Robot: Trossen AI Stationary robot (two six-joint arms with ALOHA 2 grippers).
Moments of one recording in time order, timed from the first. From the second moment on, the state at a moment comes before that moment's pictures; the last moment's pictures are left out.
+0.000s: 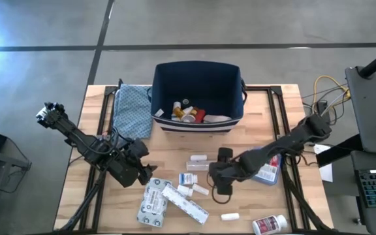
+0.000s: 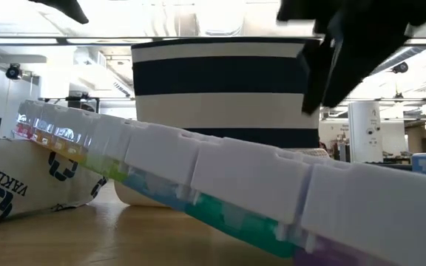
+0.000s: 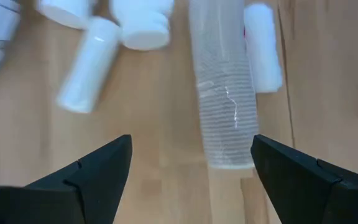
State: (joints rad) left arm -0.61 1.29 1.26 -1.04 -0.56 -1.19; right arm 0.43 1.71 1.20 -0.71 0.26 0.48
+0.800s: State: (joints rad) left arm -0.62 1.29 1.26 -1.03 -0.56 -1.21; right arm 0.26 1.74 0.94 -0.27 0.15 0.37
